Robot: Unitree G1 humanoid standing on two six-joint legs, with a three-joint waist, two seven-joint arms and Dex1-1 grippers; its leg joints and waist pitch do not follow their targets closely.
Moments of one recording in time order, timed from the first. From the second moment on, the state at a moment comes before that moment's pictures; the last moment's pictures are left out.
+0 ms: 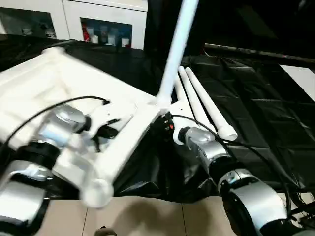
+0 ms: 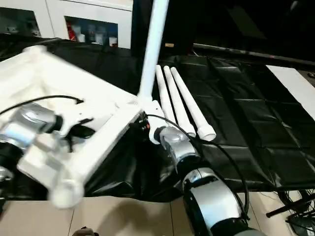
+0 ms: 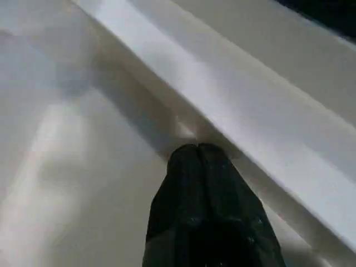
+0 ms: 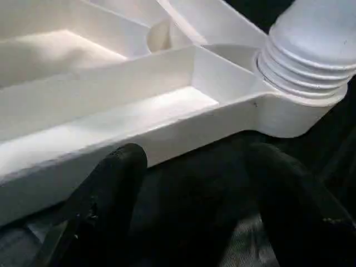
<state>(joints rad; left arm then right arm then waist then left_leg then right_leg) -0.80 0.53 -0.31 0.82 0.22 0.10 -1.00 -0.84 0.04 0.08 1.16 0.02 -0.08 0.45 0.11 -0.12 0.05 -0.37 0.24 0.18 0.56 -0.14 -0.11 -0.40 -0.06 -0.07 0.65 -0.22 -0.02</state>
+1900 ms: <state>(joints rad) -0.32 1.22 -0.24 0.09 0.01 0.13 -1.55 -0.48 -0.30 0.28 0.25 0.14 0.28 1.12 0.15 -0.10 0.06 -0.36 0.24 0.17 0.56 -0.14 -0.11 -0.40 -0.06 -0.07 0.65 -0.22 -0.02</state>
